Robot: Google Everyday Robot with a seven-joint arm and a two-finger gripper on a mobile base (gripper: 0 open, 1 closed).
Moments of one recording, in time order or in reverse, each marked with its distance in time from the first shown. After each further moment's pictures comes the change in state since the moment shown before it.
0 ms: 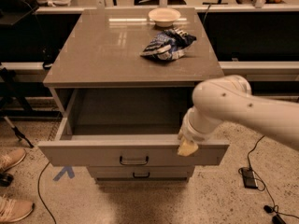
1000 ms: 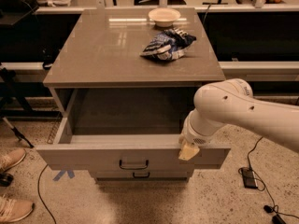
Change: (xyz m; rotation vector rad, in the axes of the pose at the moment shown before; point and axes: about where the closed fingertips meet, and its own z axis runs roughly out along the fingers) arm 0.002 0.005 0.002 0.002 -0.008 0.002
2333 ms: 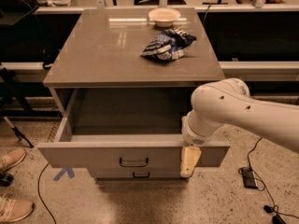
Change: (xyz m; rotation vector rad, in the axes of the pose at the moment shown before) arm -0.002 0.004 0.001 -0.014 0.018 -0.016
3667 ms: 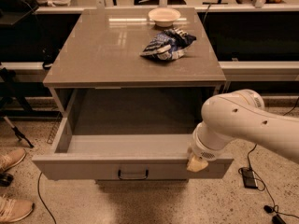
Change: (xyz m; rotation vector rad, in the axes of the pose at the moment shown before) arm 0.027 0.040 -0.007 -0.026 0.026 0.089
